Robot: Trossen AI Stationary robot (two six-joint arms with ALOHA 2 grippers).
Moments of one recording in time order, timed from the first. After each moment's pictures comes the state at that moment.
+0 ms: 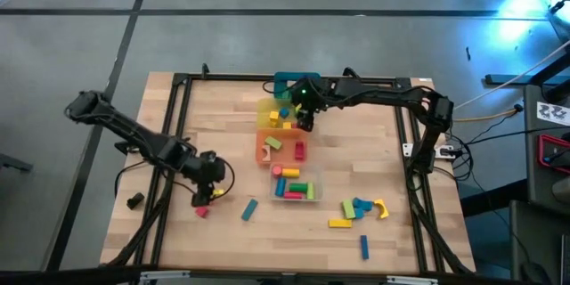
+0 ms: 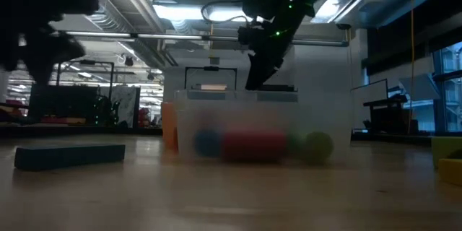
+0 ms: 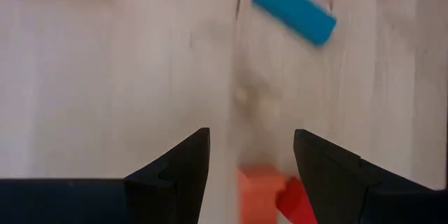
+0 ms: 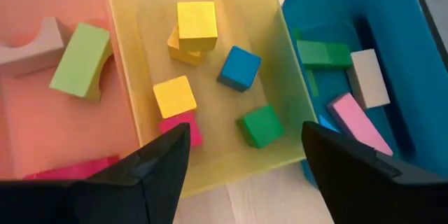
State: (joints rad) left arm -0.42 1.06 0.65 -0.69 -0.01 -0.51; right arm -0.34 1.82 1.44 -0.60 0.06 -0.14
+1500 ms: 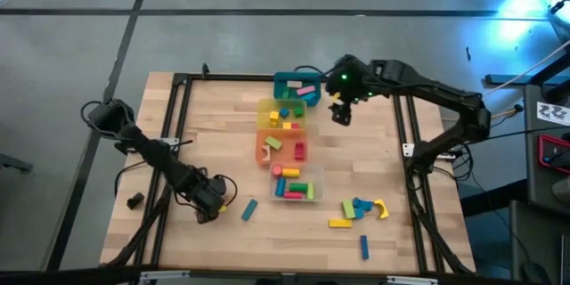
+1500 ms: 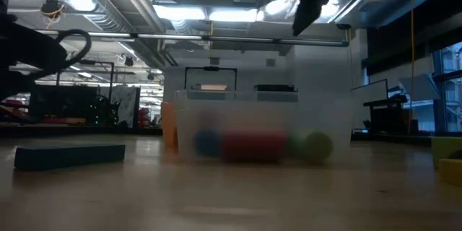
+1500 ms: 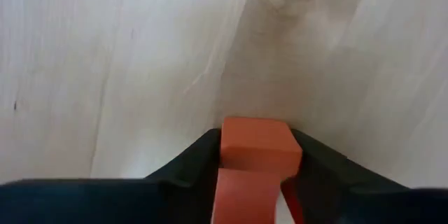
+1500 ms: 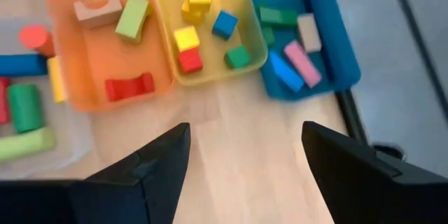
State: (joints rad) left arm -0.62 1.44 0.66 -0.65 -0.03 -0.94; right arm -0.34 1.49 1.59 -1.11 0.06 -0.14
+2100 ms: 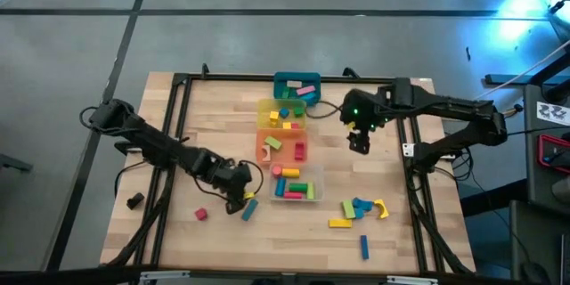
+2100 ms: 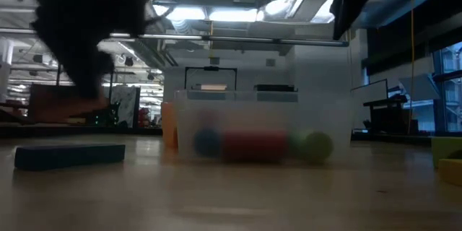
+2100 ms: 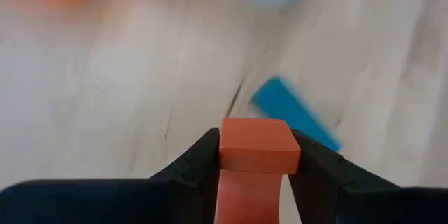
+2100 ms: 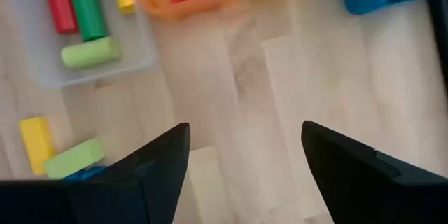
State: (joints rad) left arm -0.37 1.45 0.81 -0.46 -0.07 -0.72; right arm -0.14 1.34 1.39 -1.26 0.03 0.08
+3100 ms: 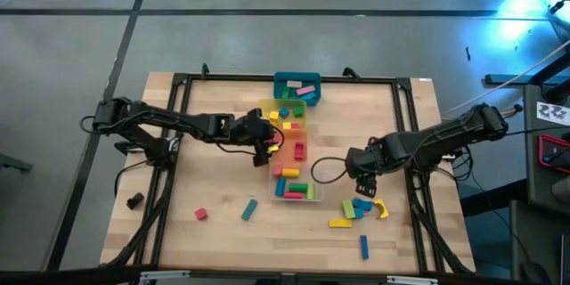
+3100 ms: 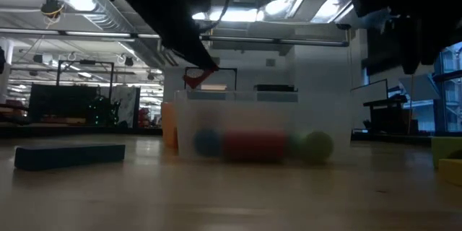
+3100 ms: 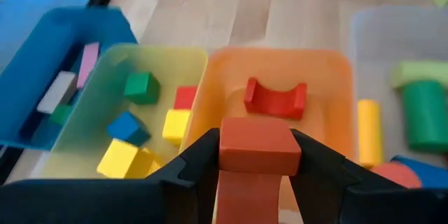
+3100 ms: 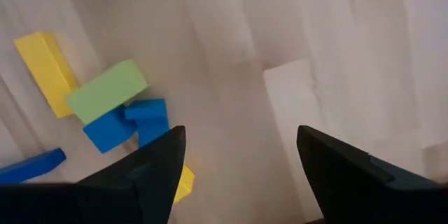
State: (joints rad) left arm 0.04 1.46 0.91 -0.17 -0.25 0.03; right arm 0.29 1.35 1.08 -1.19 0.03 0.62
